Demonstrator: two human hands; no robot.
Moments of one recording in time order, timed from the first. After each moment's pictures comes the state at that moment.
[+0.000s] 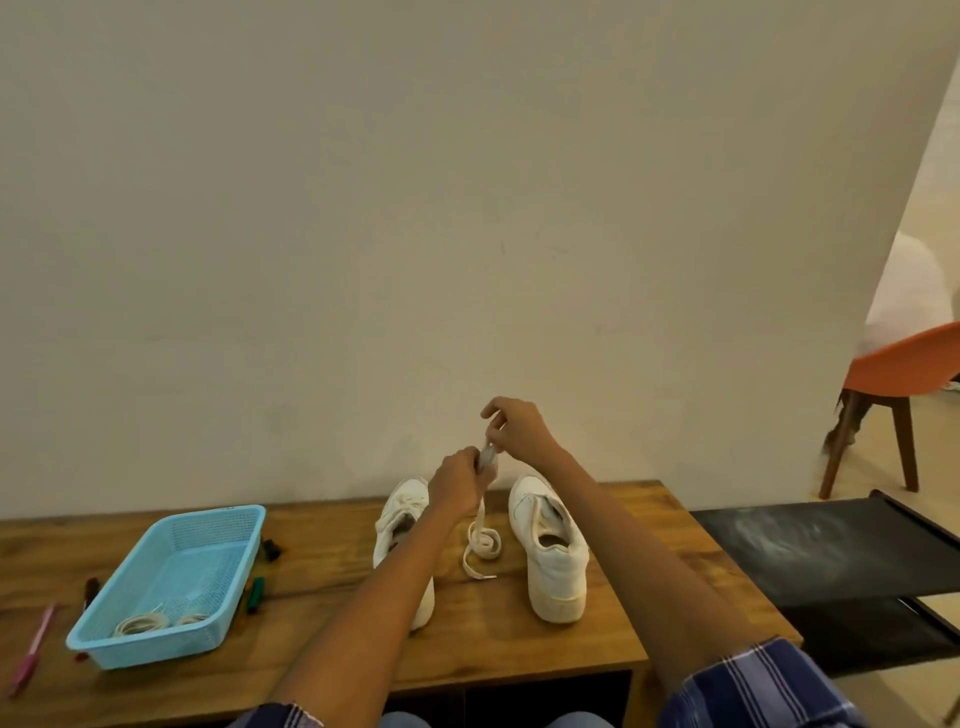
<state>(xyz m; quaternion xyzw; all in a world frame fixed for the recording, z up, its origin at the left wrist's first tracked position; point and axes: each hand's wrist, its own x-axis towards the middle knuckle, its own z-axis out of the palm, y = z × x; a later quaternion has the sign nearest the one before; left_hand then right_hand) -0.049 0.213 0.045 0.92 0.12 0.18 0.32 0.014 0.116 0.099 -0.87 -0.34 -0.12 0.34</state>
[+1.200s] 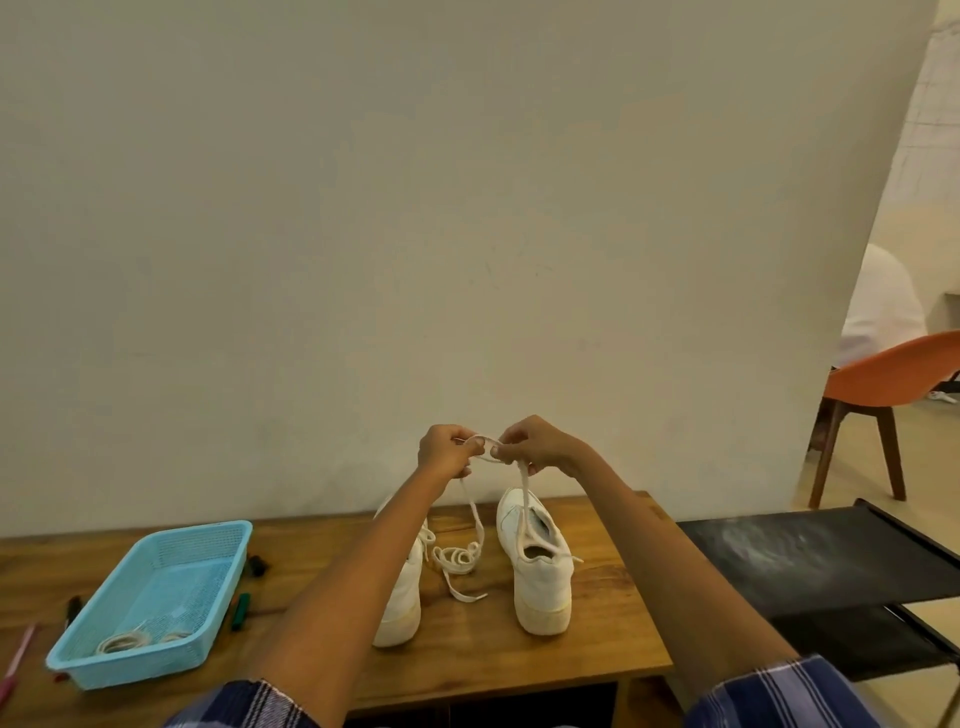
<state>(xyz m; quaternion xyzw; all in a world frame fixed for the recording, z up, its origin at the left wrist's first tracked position) -0.046 0.208 0.098 0.81 0.15 0.20 0.53 0.019 0.067 0.120 -0.87 -0.30 0.11 0.38</state>
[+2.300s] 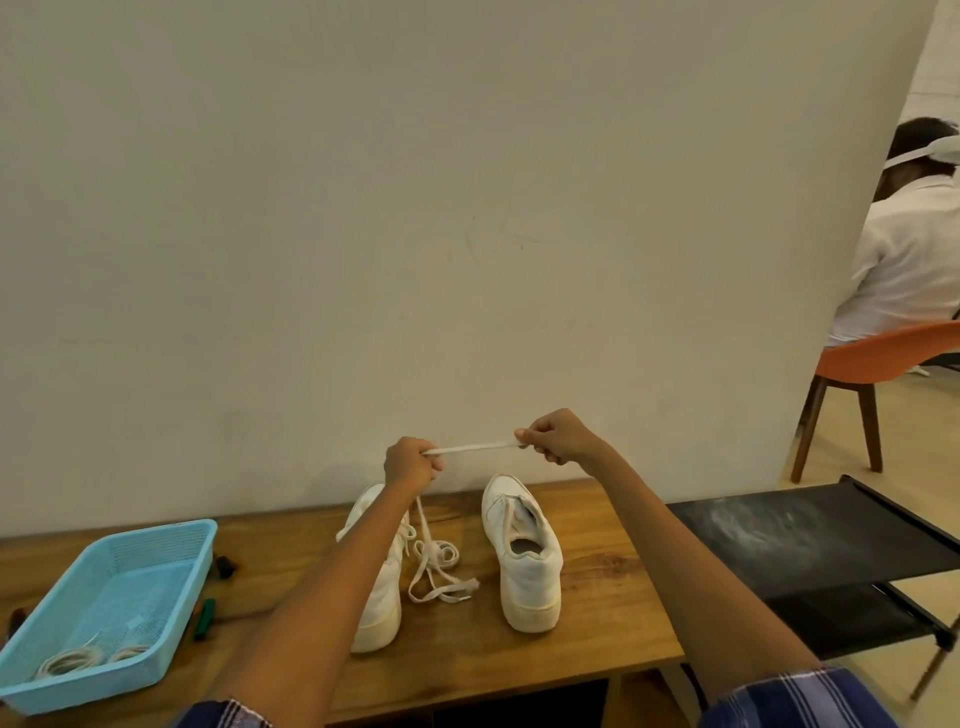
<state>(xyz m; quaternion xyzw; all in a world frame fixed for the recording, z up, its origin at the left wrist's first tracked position) -0.013 0.236 0.052 0.84 0.19 0.20 0.46 0.059 0.031 0.091 -0.86 -0.23 0.07 0.46</state>
